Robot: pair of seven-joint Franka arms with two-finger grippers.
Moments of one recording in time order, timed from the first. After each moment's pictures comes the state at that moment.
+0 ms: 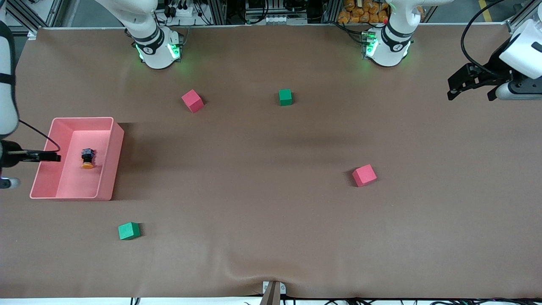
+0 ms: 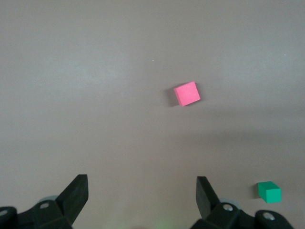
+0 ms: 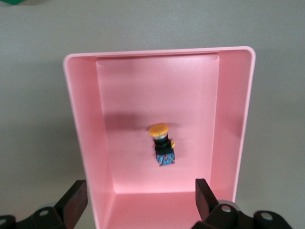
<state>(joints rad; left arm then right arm) -0.01 -0.08 -0.13 -1.58 -0.02 1.53 -0.11 -0.34 0.41 0.04 -1.62 -0.08 1.83 -0.26</state>
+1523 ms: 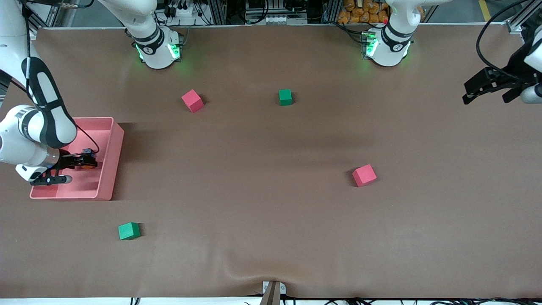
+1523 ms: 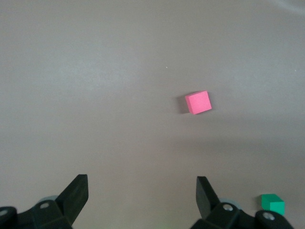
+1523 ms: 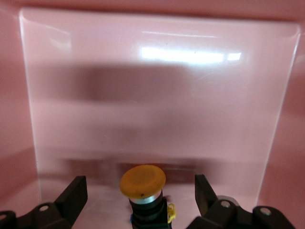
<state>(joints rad) 0.06 -0.07 -0.12 -1.57 -0.02 1.54 -0.10 -0.41 0.53 0.04 -1.95 -0.06 2.36 -0.41</state>
